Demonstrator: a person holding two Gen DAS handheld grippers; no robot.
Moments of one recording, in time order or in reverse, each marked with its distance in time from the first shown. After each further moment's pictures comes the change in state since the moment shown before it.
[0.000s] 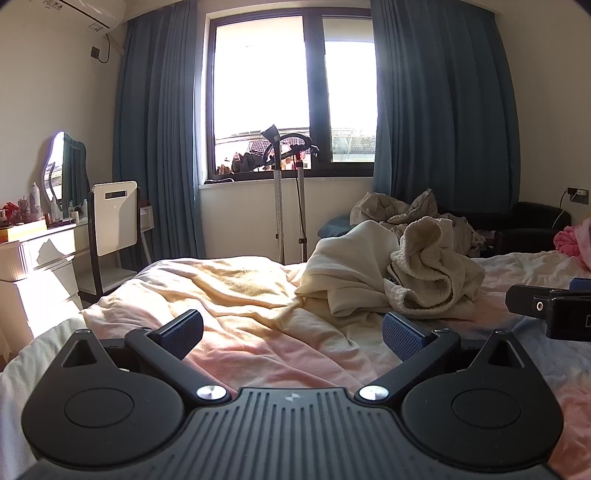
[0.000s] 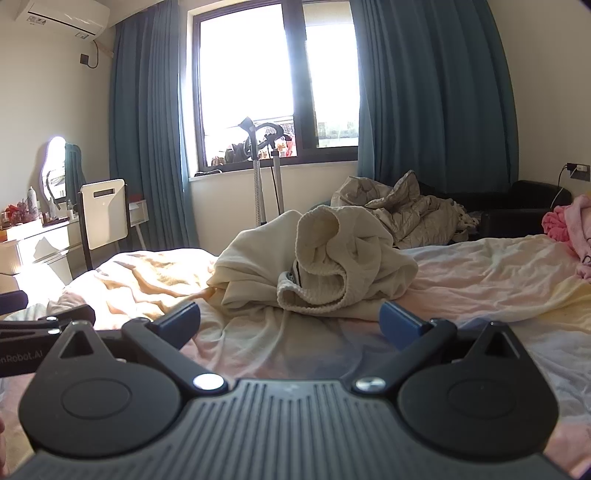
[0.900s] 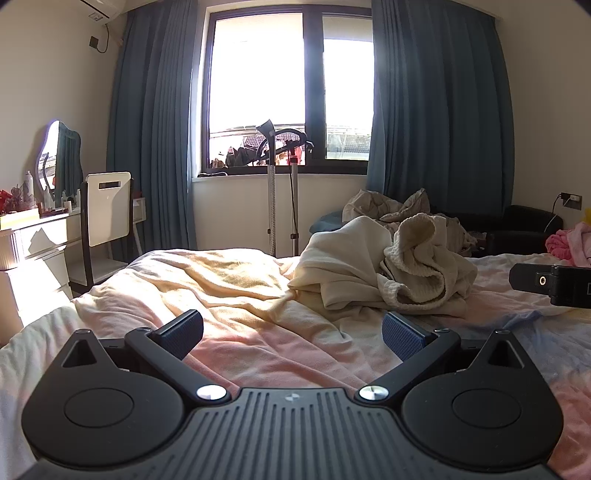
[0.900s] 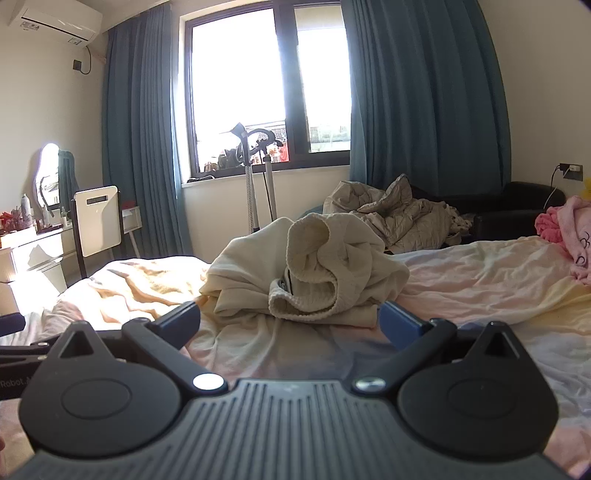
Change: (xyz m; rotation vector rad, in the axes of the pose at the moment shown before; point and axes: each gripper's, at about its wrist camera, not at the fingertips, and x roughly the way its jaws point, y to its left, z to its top) left arm -0.001 0.006 -0.013 -0.039 0.008 -0.037; right arm -0.003 -0.002 0.005 0.018 -0.007 -0.026
